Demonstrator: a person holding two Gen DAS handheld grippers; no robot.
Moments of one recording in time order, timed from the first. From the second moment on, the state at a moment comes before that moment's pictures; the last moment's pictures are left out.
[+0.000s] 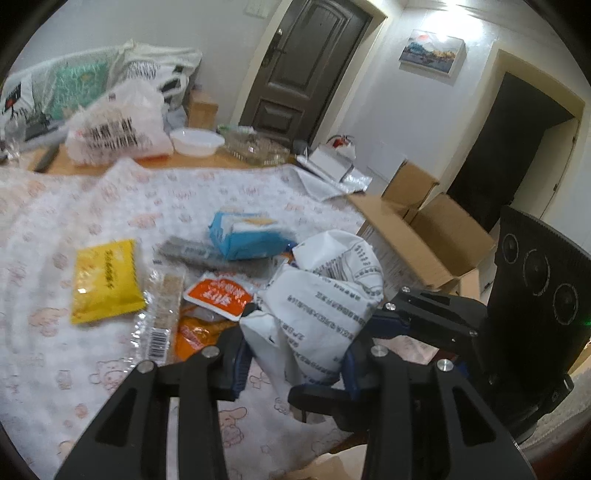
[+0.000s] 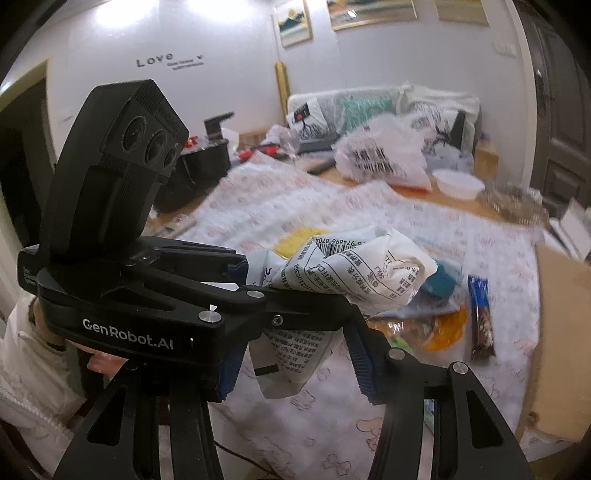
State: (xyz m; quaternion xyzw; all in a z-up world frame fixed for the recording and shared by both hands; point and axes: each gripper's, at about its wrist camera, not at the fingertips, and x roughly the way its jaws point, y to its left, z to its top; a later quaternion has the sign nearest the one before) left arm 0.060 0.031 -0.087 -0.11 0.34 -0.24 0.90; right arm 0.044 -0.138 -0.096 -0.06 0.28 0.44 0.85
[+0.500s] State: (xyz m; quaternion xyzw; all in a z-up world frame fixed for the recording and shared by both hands) left arm 0.021 -0.016 0.015 -0.05 0.28 -0.24 0.93; right arm 0.001 -0.181 -0.013 -0.05 0.18 0.42 0.89
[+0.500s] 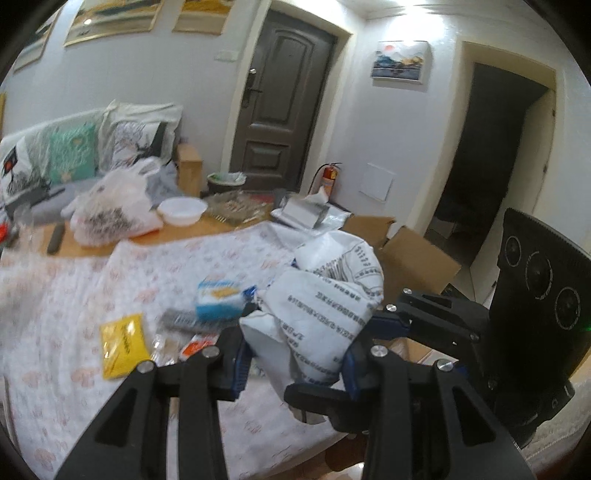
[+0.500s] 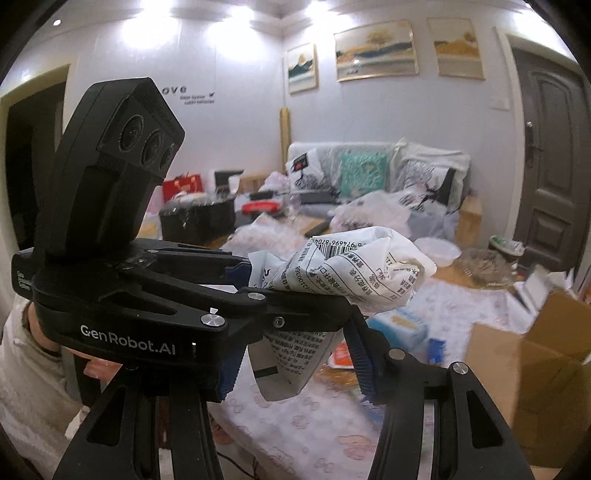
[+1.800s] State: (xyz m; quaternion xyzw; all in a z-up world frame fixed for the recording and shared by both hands) left arm 0.164 -0.224 -0.010 0.07 0.42 -0.30 0.86; right arm 0.090 -0.373 -0.054 0.05 0.33 0.24 0.91
